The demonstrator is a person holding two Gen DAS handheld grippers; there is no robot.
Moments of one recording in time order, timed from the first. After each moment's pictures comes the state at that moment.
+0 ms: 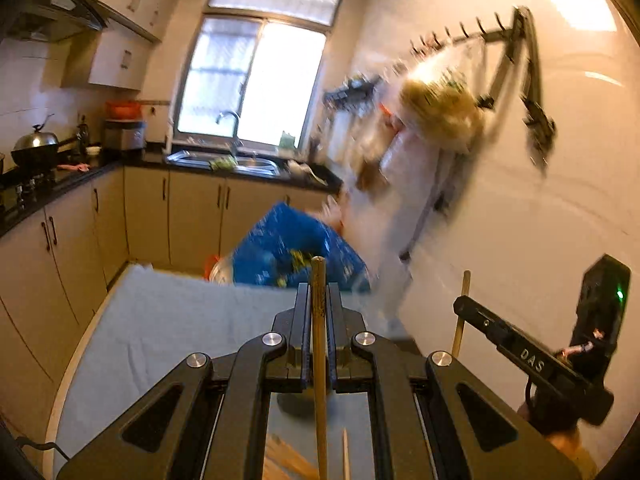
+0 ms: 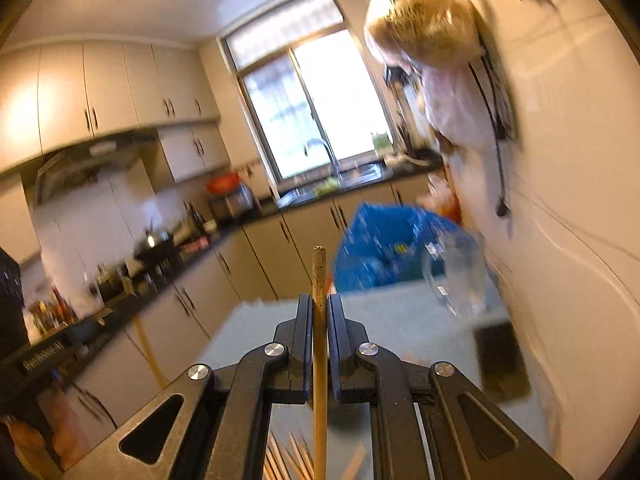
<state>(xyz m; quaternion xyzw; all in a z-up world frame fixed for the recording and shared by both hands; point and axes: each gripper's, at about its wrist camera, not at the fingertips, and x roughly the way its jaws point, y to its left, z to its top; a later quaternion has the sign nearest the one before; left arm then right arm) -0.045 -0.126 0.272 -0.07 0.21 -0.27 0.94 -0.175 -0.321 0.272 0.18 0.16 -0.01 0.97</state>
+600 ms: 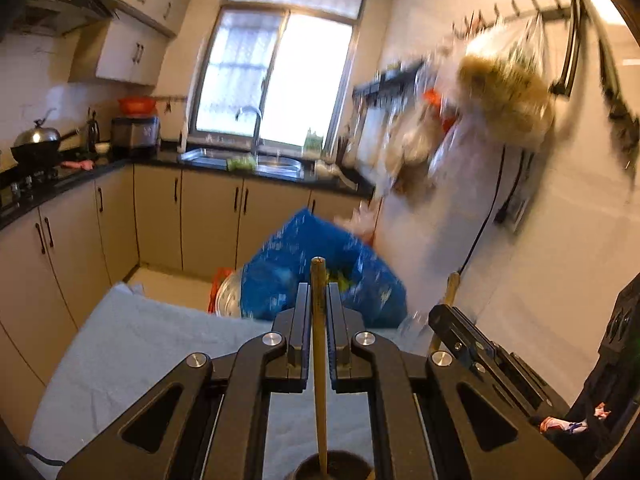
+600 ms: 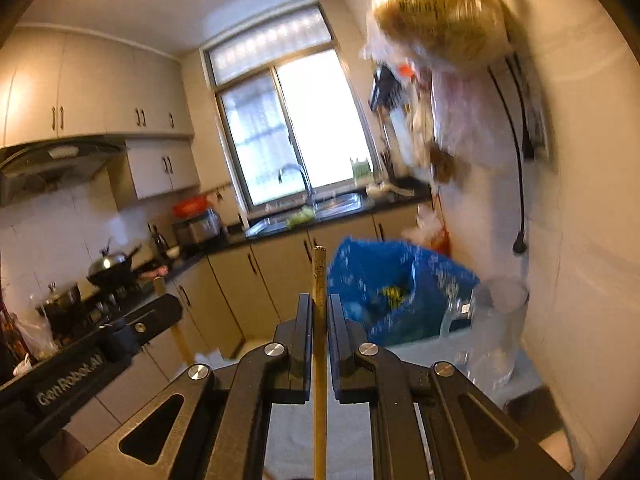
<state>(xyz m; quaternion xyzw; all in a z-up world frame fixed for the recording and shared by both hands) 0.102 -0.204 0.222 -0.06 0.22 -0.22 0.95 -0.025 -0.320 0.229 0.15 0.13 -0.07 0.98</state>
